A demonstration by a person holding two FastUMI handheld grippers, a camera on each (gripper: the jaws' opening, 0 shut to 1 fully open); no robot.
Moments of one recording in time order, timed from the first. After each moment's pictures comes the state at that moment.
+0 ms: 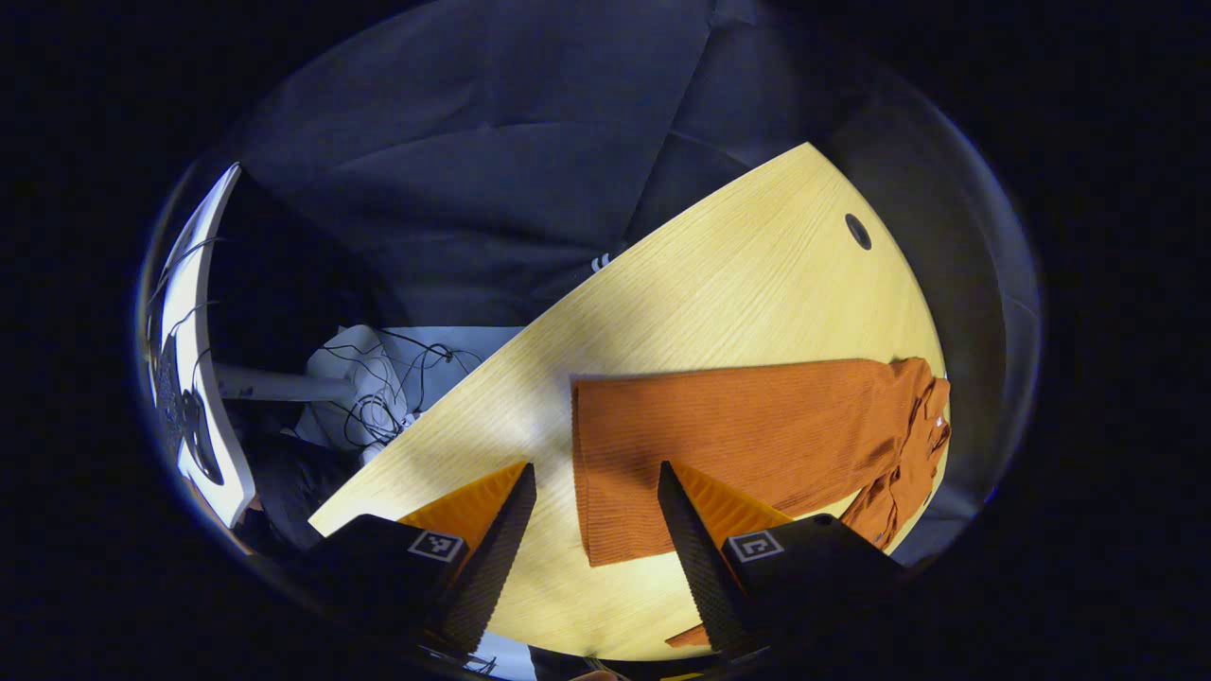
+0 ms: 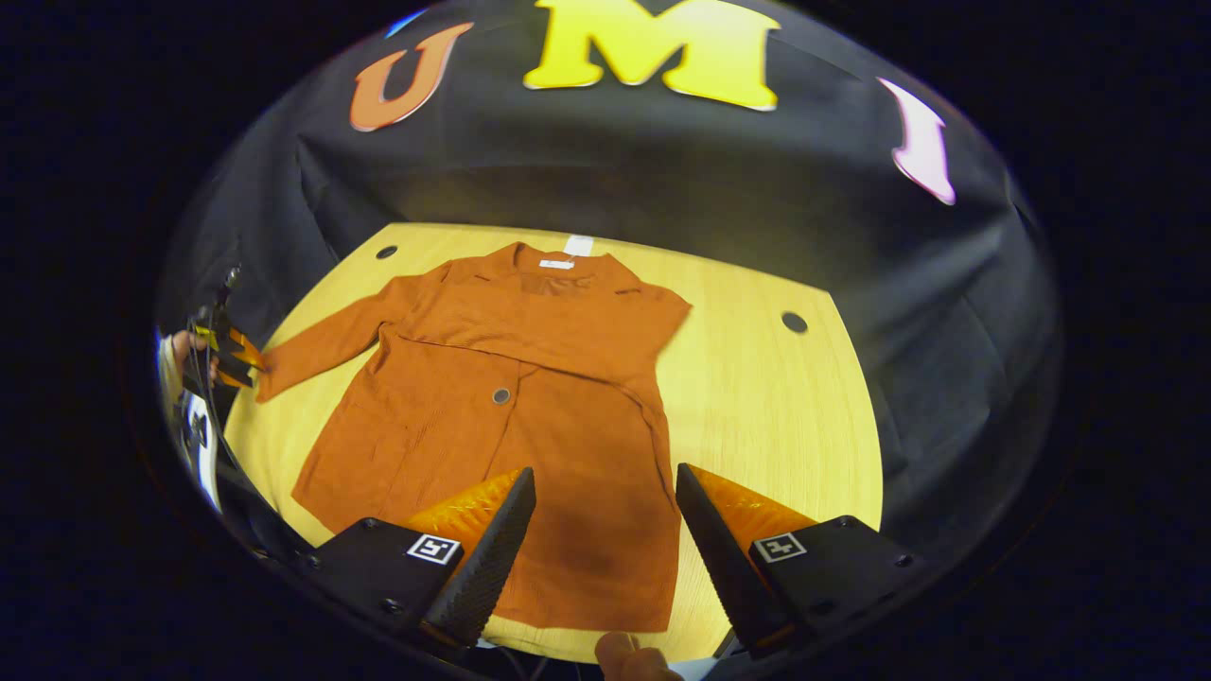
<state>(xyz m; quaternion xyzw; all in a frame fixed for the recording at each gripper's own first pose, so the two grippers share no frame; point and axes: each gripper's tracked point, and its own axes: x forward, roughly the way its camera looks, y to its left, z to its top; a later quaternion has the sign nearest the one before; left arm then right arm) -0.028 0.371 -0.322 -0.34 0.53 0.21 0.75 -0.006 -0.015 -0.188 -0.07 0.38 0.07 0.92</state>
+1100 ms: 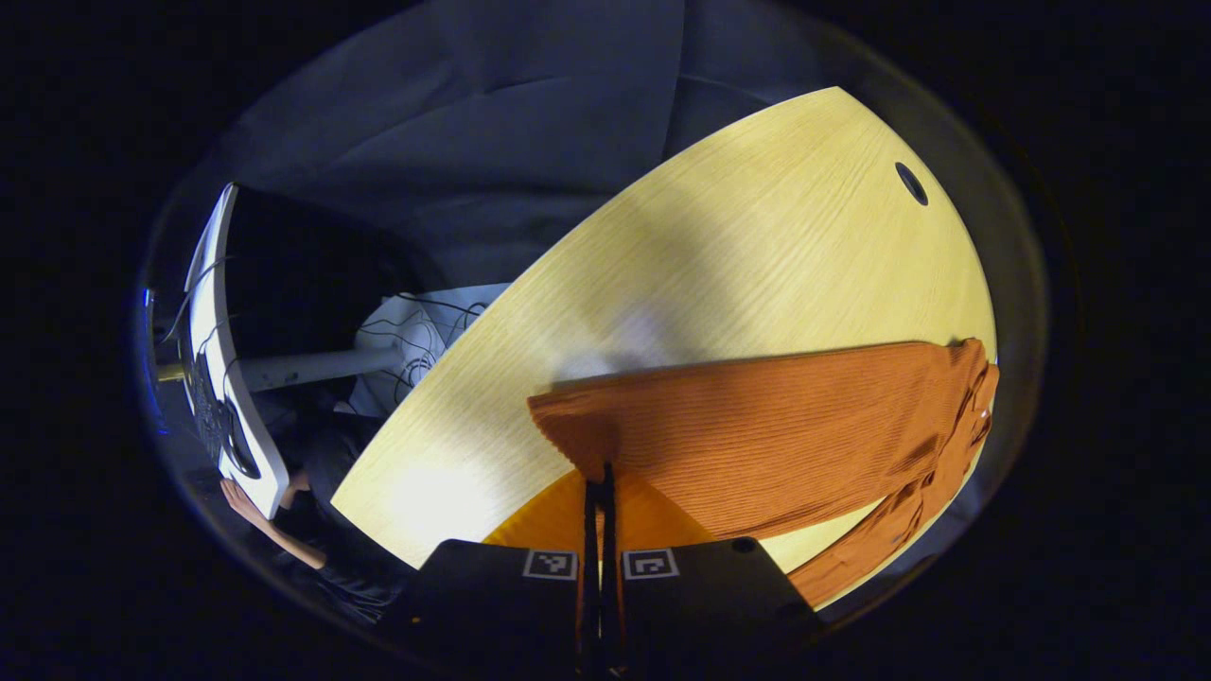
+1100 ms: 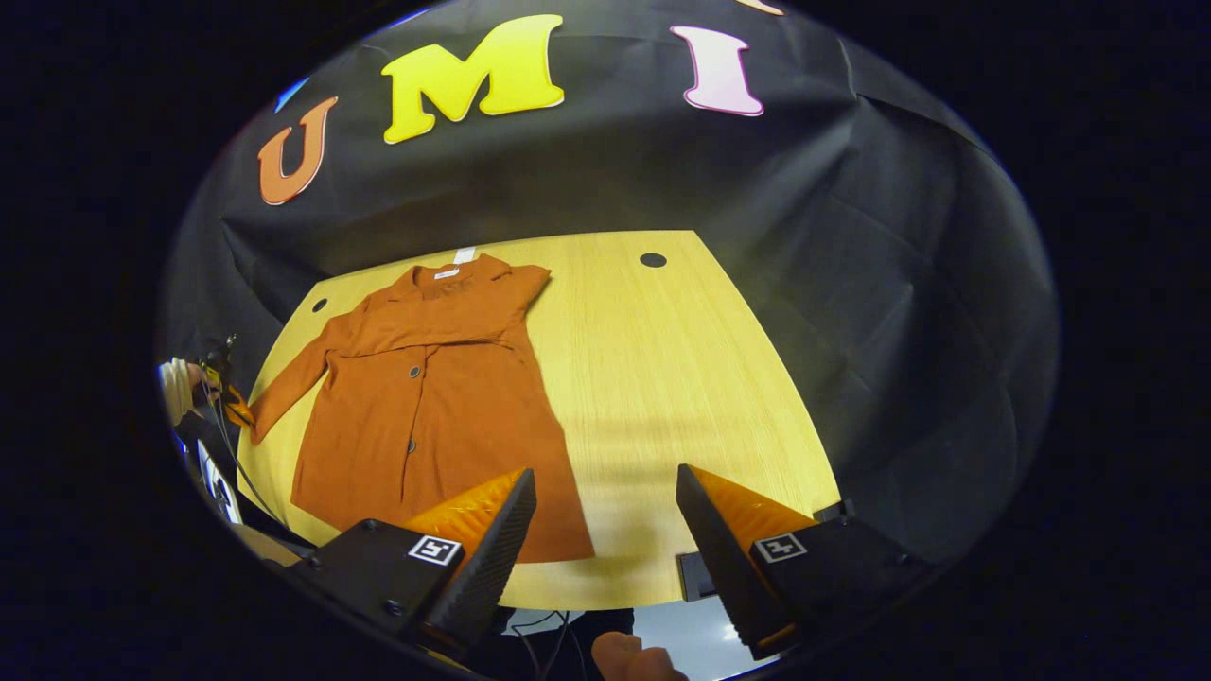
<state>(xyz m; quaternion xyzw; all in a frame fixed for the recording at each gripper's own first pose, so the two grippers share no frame) -0.016 0.350 -0.319 -0.30 0.62 0.24 0.68 -0.091 -0.136 -0.180 0.01 0.37 -0.03 0.93</state>
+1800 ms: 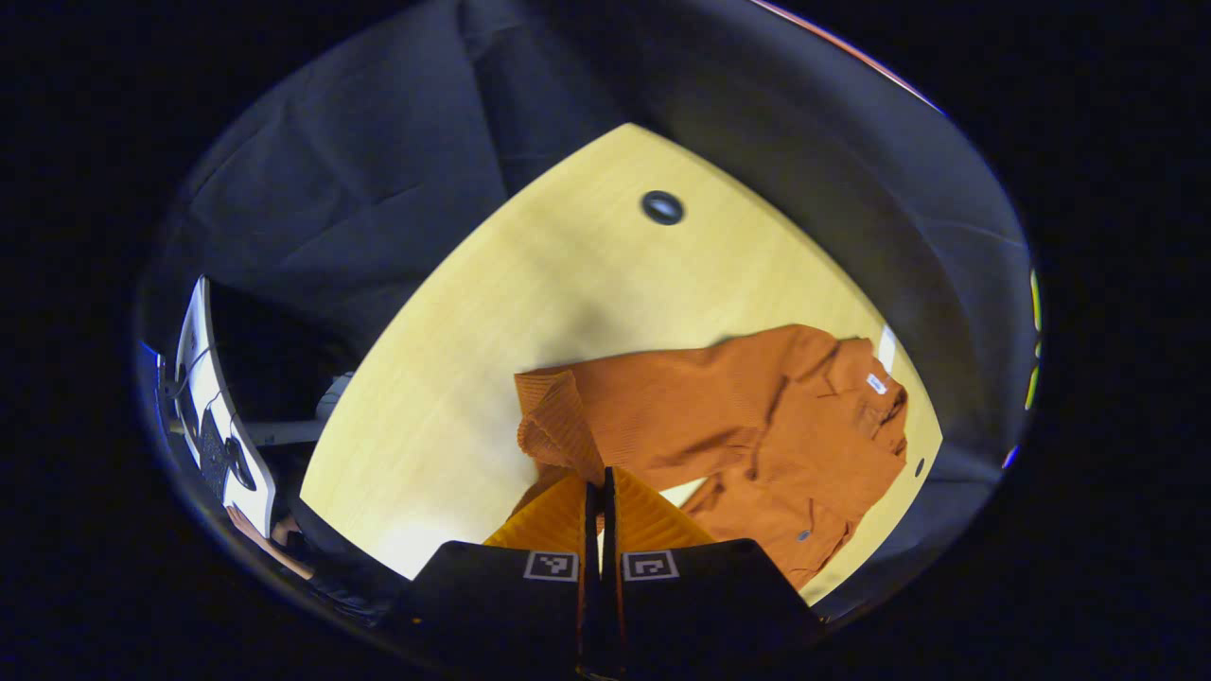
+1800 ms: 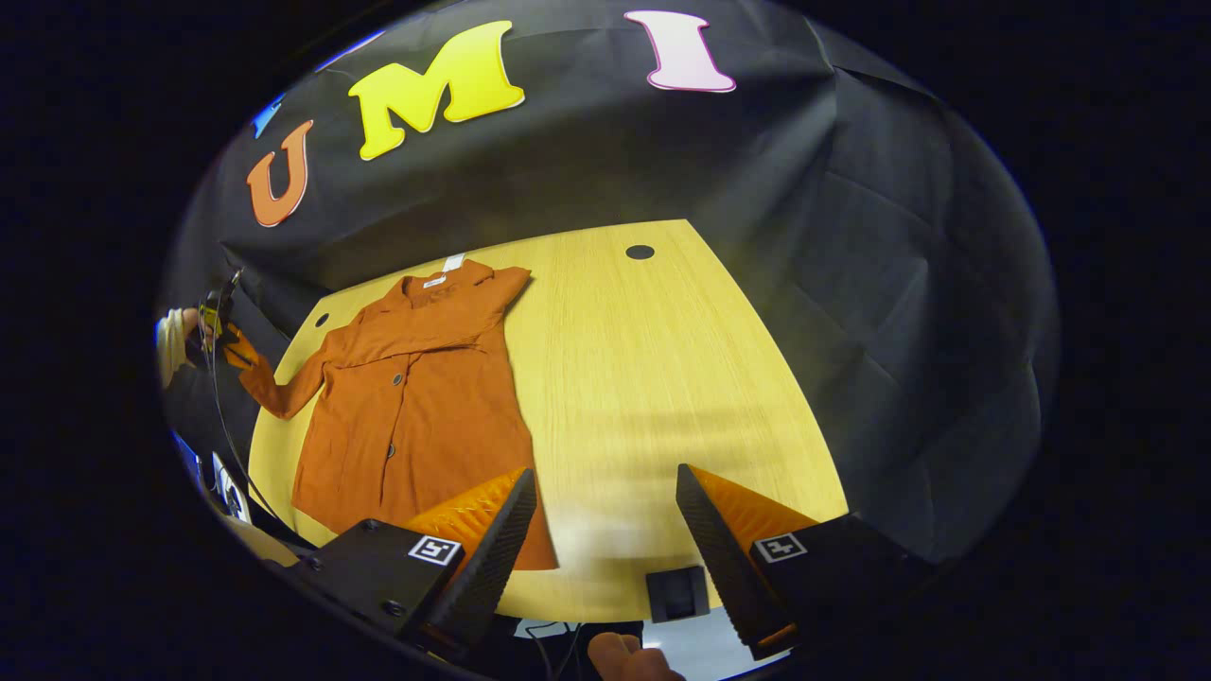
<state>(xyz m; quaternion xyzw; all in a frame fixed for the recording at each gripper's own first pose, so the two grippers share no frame) 0.119 0.196 -0.164 -0.23 0.55 0.15 0.79 -0.069 -0.191 -0.200 0.05 0.37 0.00 0.93</state>
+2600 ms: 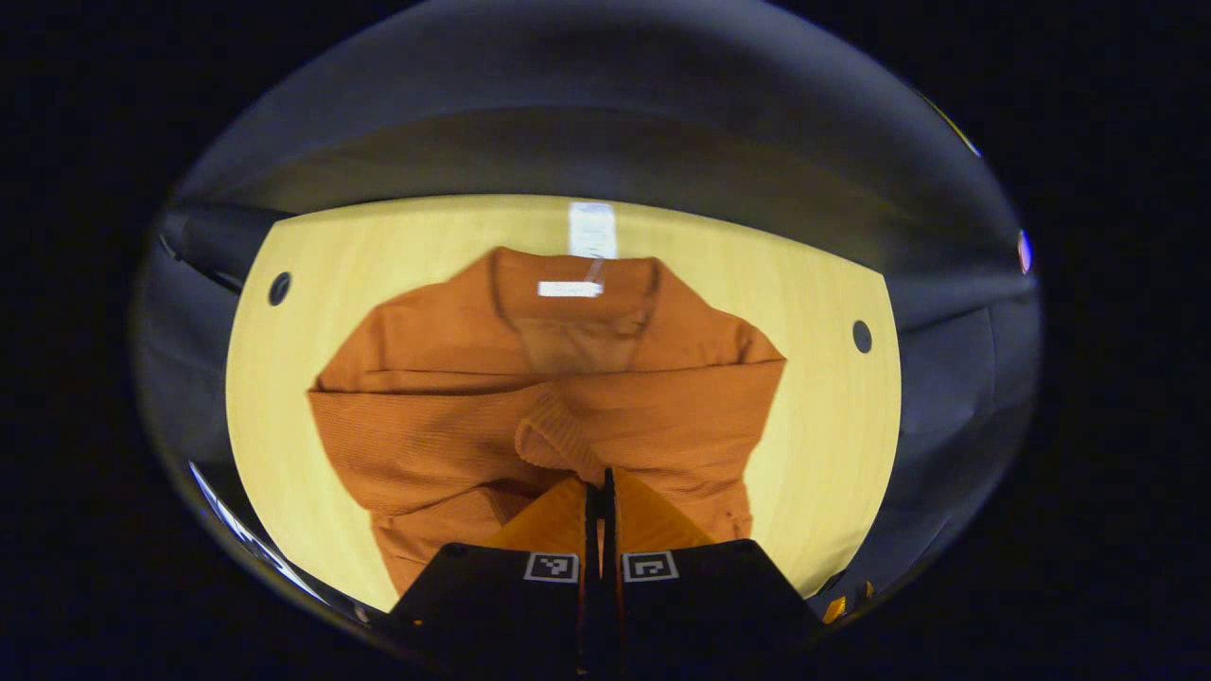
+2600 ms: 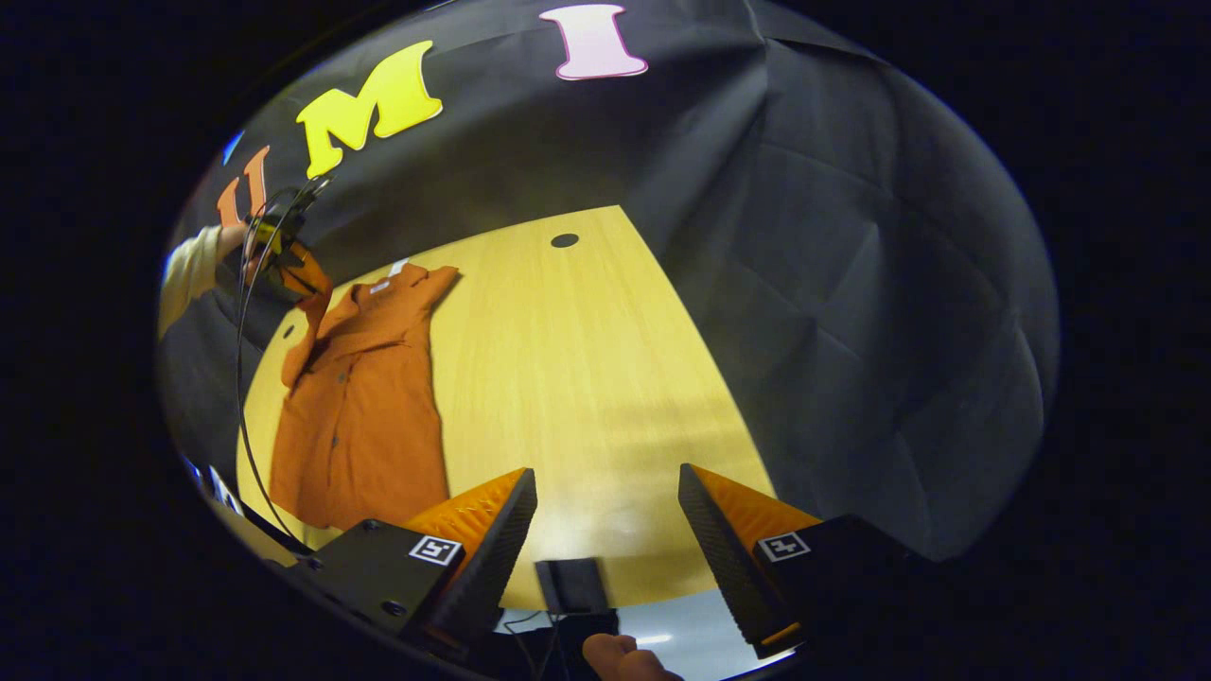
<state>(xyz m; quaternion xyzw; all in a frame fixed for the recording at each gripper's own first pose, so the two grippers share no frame) 0.229 -0.194 -0.179 -0.04 0.58 -0.05 0.81 -0.099 -0.308 -0.221 0.05 0.38 -0.06 0.92</state>
